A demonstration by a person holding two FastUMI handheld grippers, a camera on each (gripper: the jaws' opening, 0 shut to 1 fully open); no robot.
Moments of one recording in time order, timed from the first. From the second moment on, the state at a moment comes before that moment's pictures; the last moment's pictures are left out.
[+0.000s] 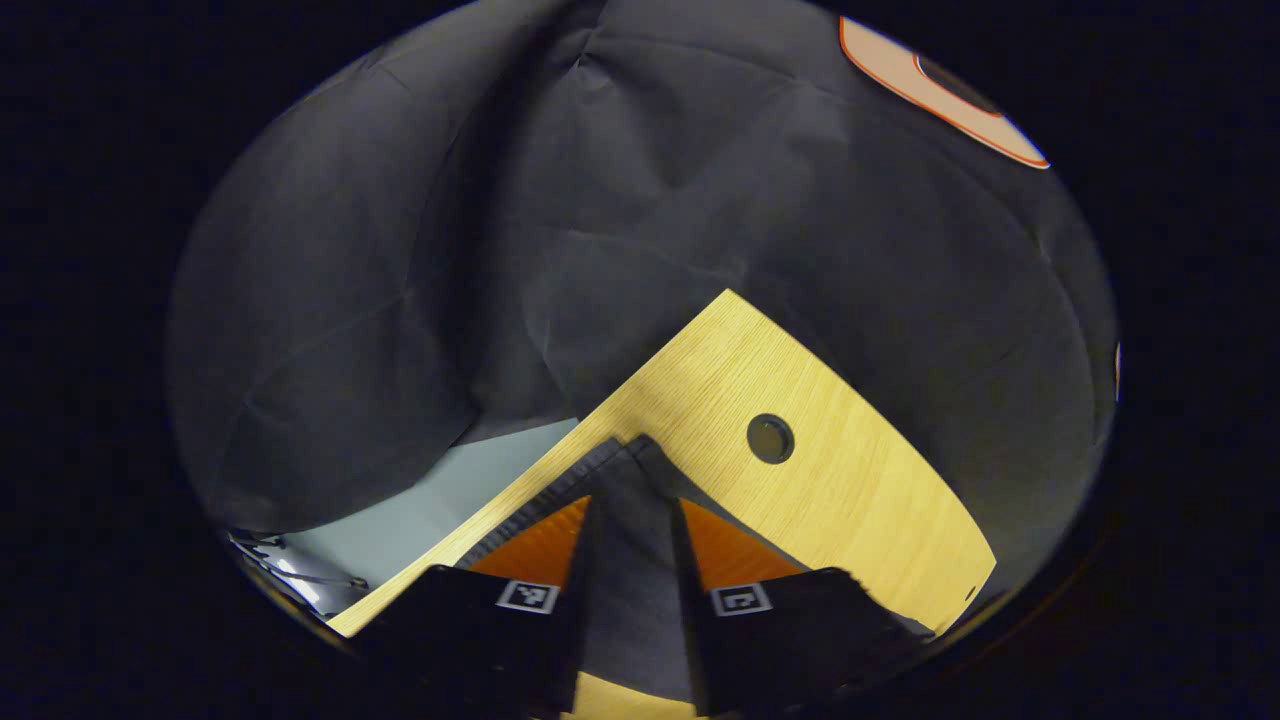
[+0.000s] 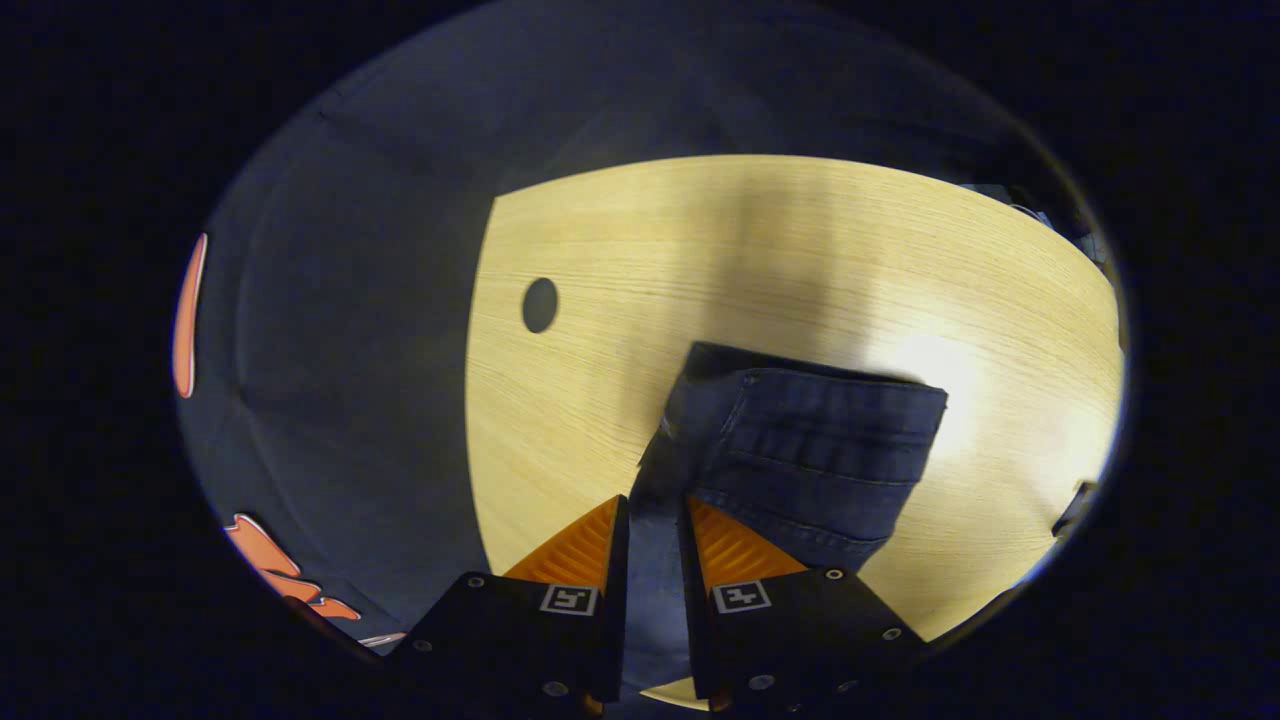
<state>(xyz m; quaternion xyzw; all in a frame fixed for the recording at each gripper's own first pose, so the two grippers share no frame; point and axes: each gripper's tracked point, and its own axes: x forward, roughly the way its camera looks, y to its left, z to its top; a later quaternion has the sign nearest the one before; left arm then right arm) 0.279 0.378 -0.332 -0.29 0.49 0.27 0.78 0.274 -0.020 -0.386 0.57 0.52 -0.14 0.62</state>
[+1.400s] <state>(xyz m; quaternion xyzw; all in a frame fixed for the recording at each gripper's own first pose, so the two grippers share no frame) 0.245 0.211 -0.144 -0.10 0.30 0.03 0.95 0.159 -0.057 -0.448 0.35 0.57 -0.15 0.73</state>
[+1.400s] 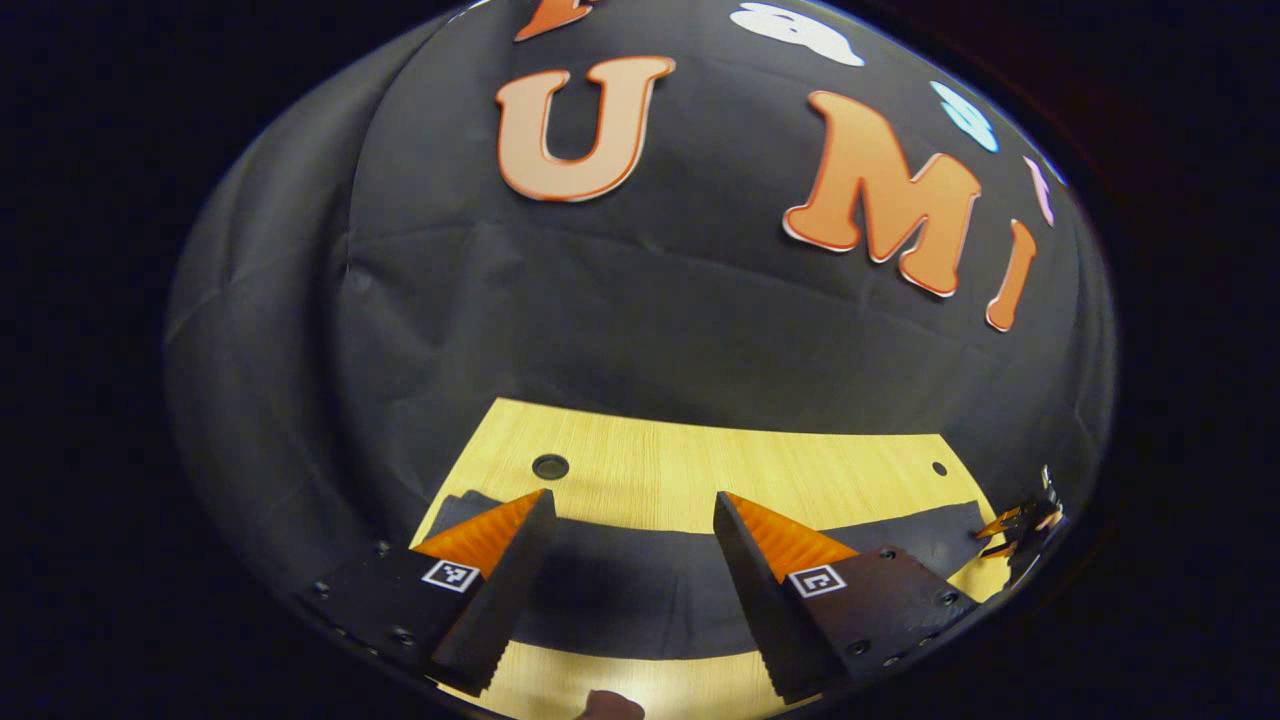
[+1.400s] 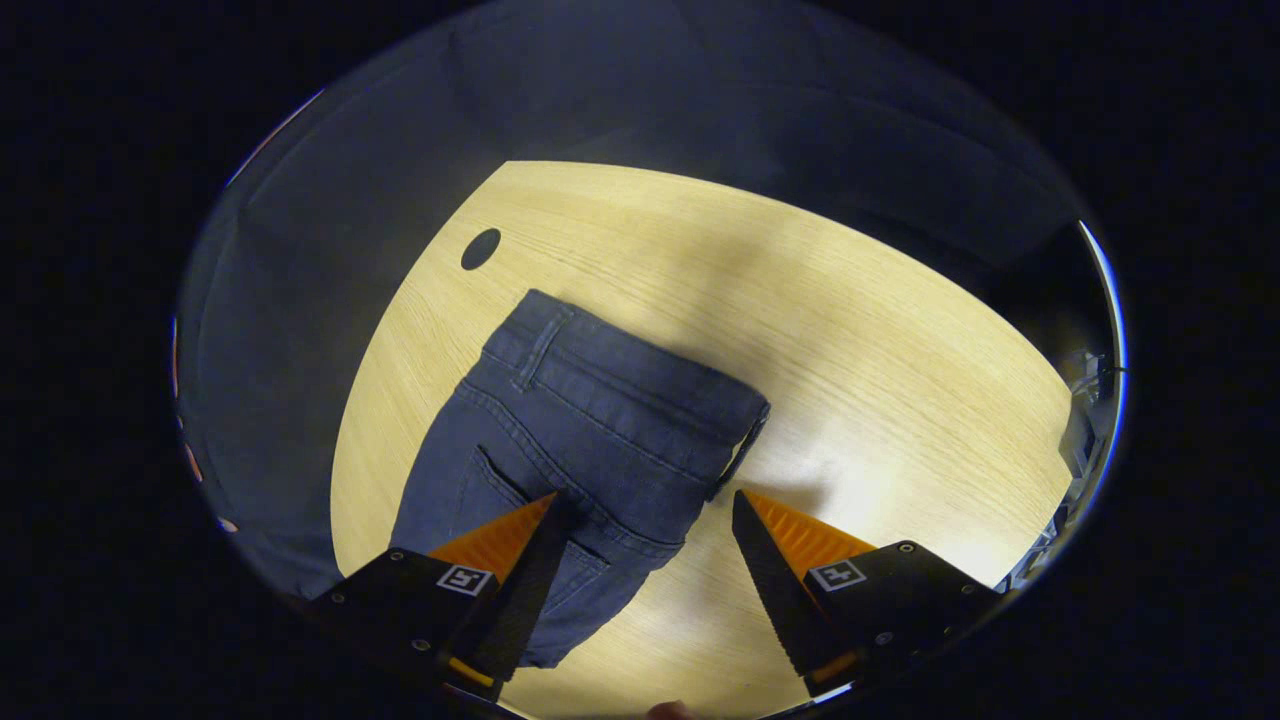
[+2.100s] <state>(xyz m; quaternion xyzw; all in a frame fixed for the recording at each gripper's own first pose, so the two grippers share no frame) 0.181 0.098 -0.119 -0.08 0.30 0.00 0.95 0.182 -0.052 -0.464 0.32 0.53 -0.15 0.77</state>
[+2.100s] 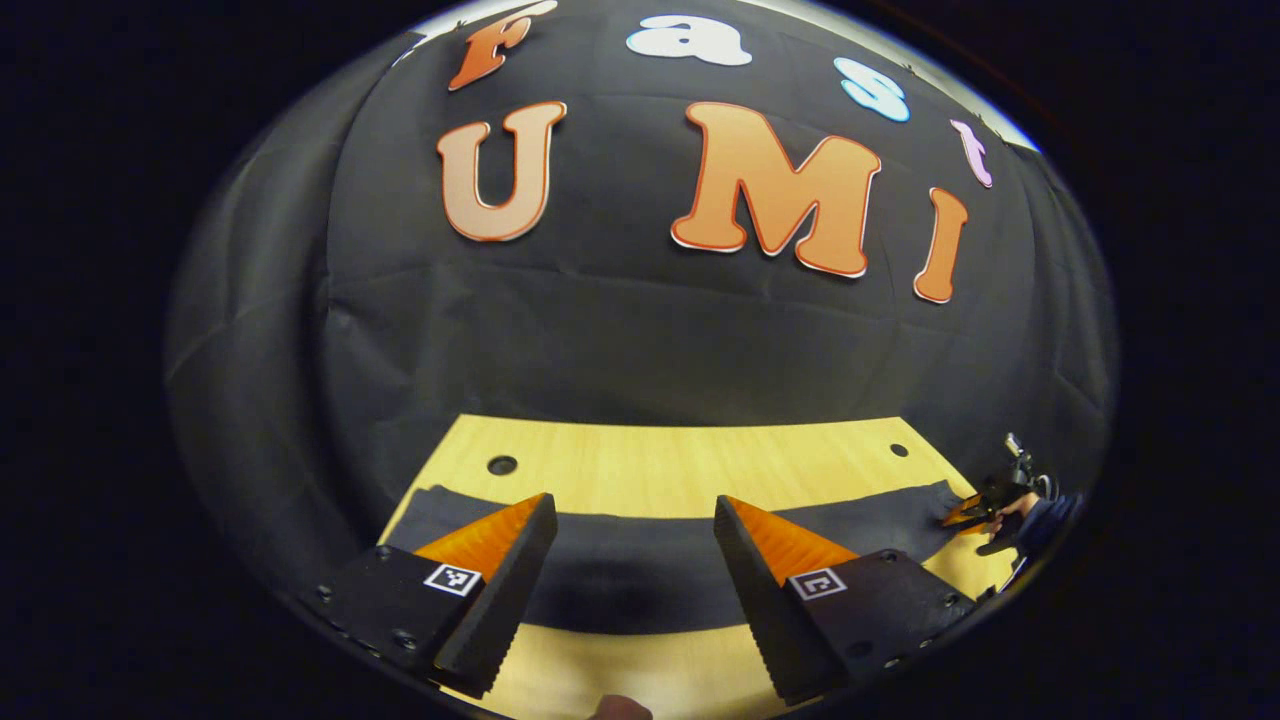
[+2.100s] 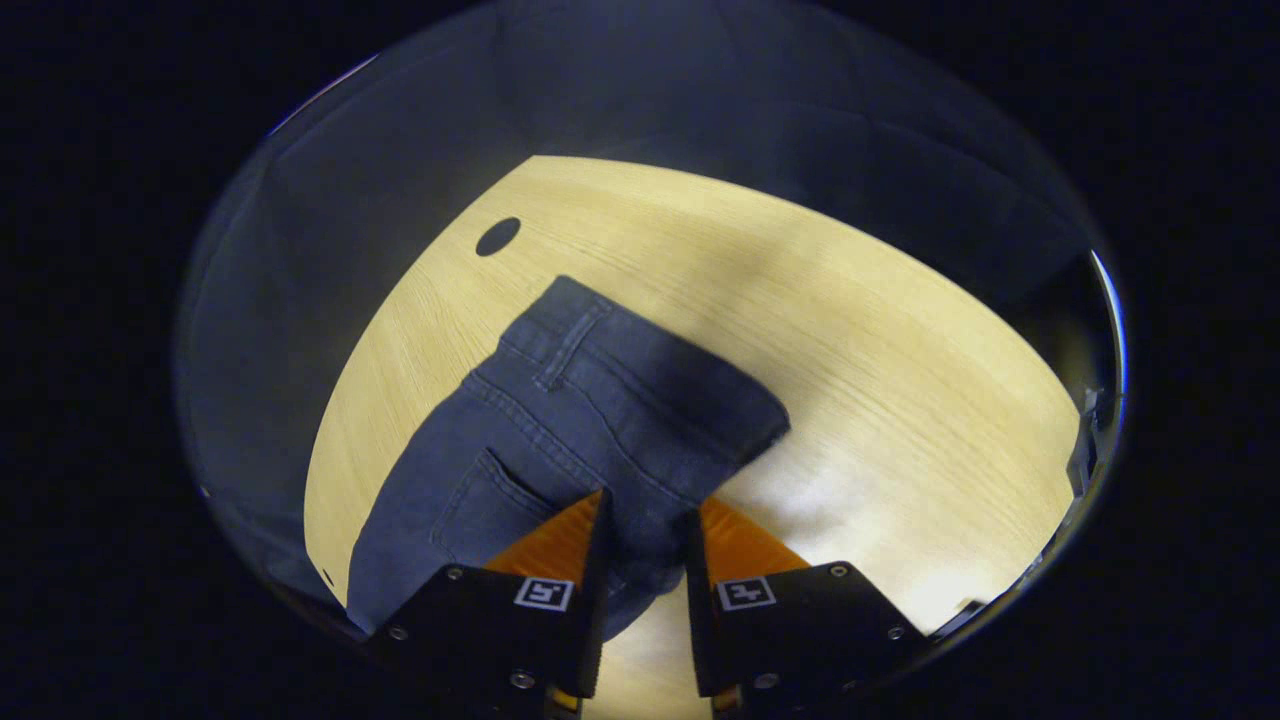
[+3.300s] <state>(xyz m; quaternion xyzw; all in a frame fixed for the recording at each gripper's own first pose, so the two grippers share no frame) 0.152 0.130 -0.089 -0.03 0.25 -0.02 0.97 0.187 -0.015 -0.335 0.29 0.41 -0.09 0.86</state>
